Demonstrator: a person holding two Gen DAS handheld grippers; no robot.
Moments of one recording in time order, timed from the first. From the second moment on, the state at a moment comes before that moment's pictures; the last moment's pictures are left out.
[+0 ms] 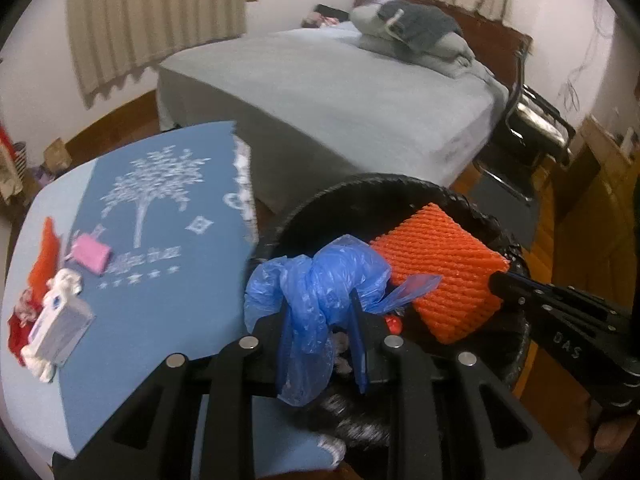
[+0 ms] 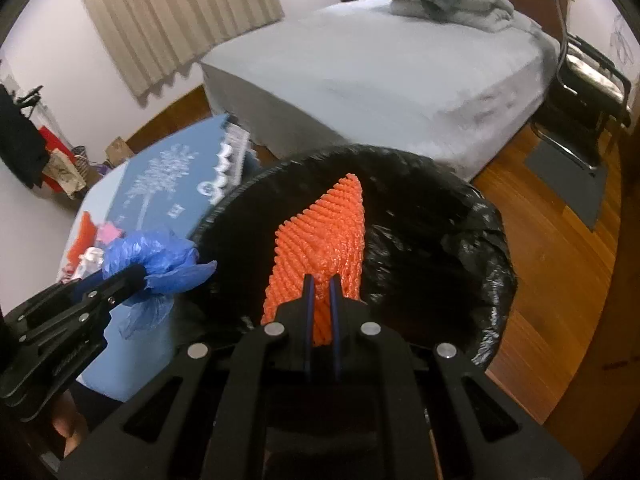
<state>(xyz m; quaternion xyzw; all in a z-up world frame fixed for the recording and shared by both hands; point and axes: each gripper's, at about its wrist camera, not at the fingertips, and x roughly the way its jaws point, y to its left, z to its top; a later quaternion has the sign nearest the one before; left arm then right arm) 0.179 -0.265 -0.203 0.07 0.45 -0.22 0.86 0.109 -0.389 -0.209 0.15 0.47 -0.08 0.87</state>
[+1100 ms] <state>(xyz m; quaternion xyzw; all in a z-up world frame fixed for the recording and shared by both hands) 0.221 -0.005 -0.233 0.02 0.47 -0.03 0.88 0.134 -0.223 -0.226 0.13 0.49 0.02 0.86</state>
